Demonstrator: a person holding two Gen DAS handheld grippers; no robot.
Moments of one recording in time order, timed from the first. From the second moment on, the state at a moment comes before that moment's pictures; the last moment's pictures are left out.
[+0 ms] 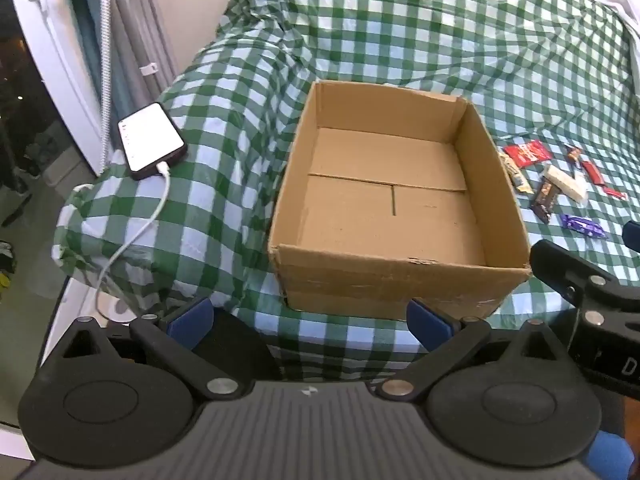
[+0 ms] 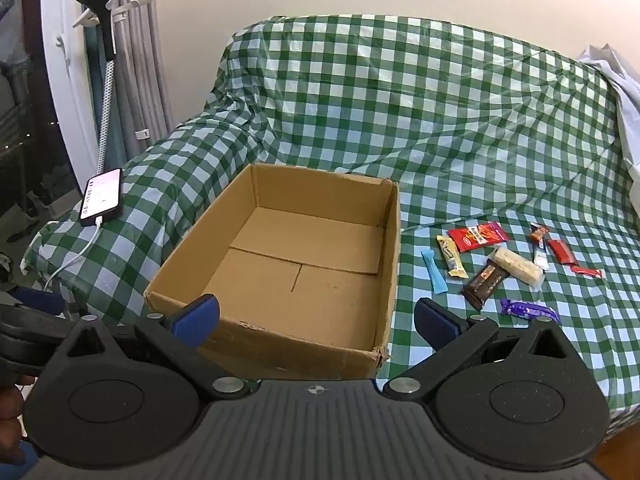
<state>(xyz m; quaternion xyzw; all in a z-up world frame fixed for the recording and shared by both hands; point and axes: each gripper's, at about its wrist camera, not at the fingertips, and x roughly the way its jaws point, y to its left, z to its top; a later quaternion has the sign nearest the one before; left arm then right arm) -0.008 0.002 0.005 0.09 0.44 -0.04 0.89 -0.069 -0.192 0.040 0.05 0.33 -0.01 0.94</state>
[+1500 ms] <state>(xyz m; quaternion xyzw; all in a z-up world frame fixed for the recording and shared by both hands) 0.001 0.002 -0.005 0.10 0.48 -0.02 0.87 -0.070 -0.192 0.033 0.05 0.33 0.01 0.94</state>
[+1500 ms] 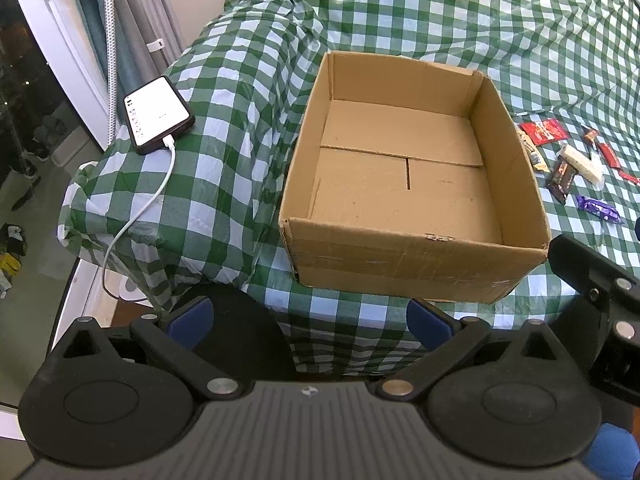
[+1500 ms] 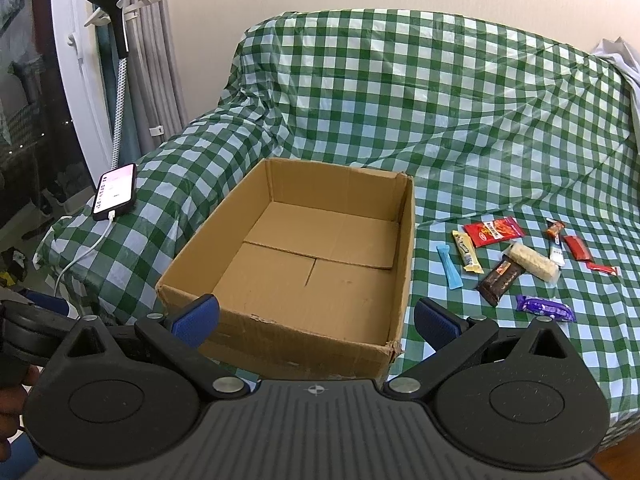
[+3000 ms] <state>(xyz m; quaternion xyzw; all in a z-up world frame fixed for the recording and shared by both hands) 0.024 -0.070 -0.029 0.20 0.51 -0.03 0.83 -0.065 -0.258 0.000 0.14 0.35 -0.03 0.92</state>
